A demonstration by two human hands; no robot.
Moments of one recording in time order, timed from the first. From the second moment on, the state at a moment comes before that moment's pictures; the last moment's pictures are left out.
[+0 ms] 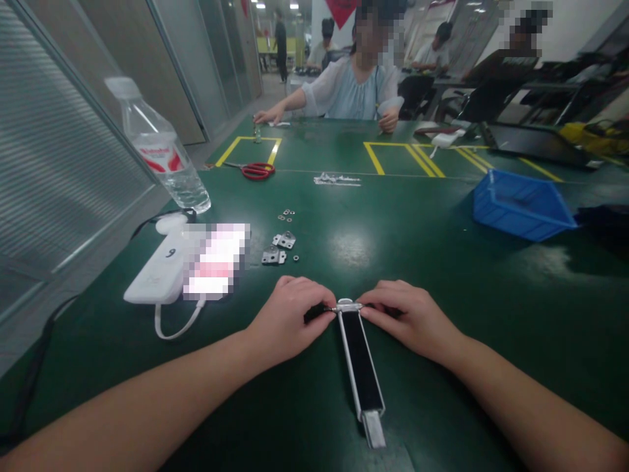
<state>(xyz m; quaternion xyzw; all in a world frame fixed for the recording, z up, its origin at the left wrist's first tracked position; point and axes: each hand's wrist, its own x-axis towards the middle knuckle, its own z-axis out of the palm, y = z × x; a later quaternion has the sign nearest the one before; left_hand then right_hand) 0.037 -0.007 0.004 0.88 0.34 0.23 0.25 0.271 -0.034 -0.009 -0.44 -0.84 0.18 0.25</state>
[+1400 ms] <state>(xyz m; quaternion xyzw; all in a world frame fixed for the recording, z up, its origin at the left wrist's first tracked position) -0.024 0.012 0.060 0.86 0.47 0.03 0.21 0.265 -0.038 0.007 -0.47 -0.83 0.23 0.18</state>
